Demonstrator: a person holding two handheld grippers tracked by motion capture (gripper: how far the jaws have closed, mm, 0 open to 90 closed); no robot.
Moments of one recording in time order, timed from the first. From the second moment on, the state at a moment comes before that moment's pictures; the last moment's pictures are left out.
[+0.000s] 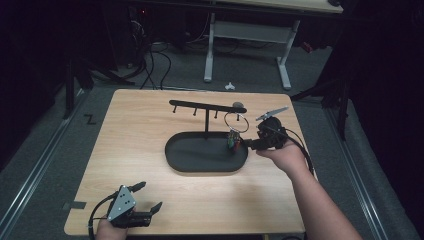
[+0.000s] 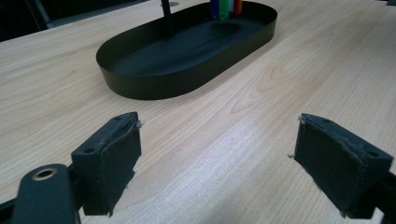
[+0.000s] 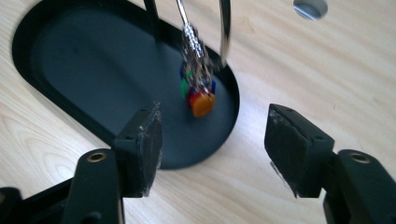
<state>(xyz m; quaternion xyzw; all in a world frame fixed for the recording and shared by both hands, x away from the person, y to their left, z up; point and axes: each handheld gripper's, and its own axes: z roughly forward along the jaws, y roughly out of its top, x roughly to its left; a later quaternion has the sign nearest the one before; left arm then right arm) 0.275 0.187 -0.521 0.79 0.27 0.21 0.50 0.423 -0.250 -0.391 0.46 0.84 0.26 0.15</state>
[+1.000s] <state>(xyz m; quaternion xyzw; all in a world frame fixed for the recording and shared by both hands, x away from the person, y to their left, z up) 0.280 0.178 -0.522 0.80 0.27 0.21 0.50 0.300 -0.284 -0.513 0.48 0.76 0.37 0.21</state>
